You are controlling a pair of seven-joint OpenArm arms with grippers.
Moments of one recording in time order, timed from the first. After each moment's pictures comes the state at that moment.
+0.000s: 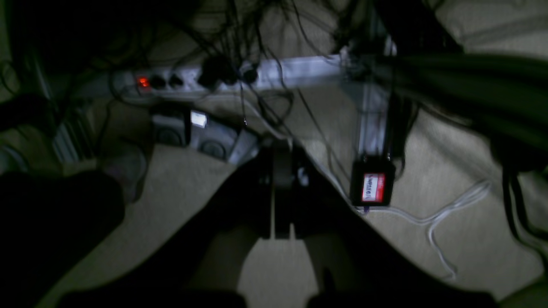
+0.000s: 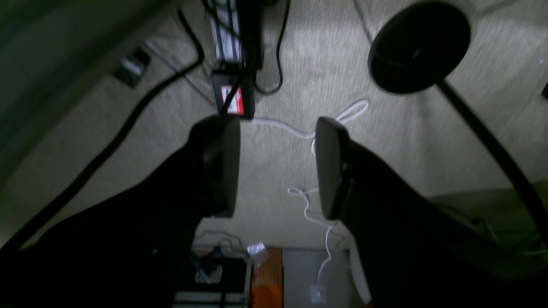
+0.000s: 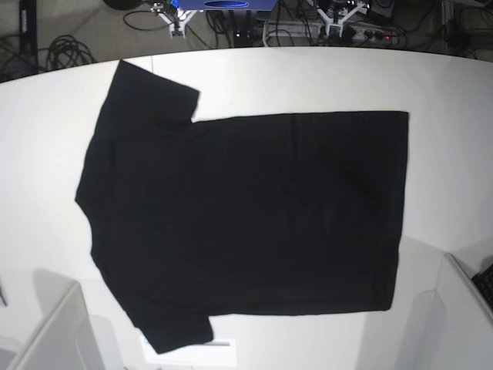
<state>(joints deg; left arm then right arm) 10.1 -5.4 1.4 4.5 0.3 0.3 -17.5 -7.8 -1.5 1.6 10.1 -2.2 0.8 -5.9</state>
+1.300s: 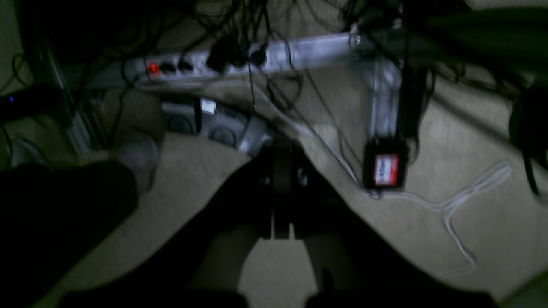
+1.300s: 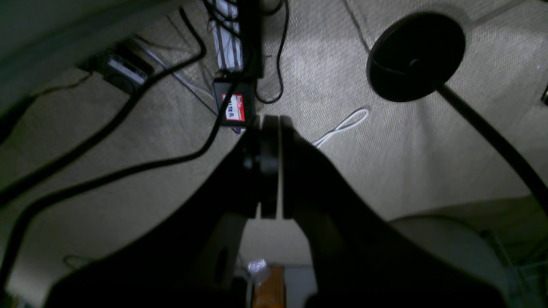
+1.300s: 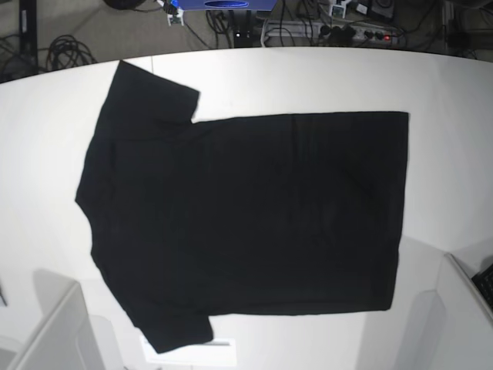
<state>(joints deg) 24.9 -7.1 1.8 25.2 1.0 -0.1 -12.6 -20.8 -1.1 2.0 28.7 -2.0 0.9 -6.0</state>
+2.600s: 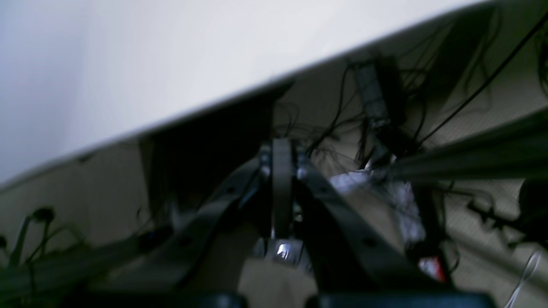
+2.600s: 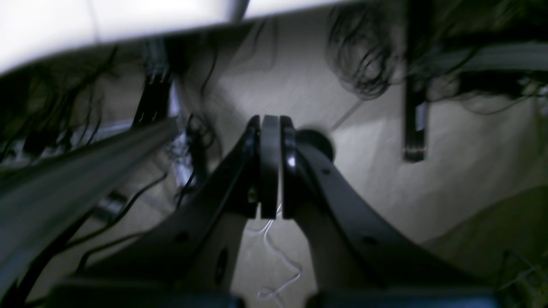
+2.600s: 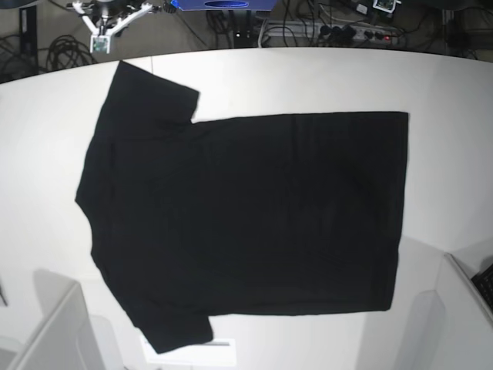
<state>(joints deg) 66.2 -15.2 -7.0 101.4 0.6 0.3 -11.6 -52.4 -2.4 13.2 112.4 -2.0 0.3 -31.4</state>
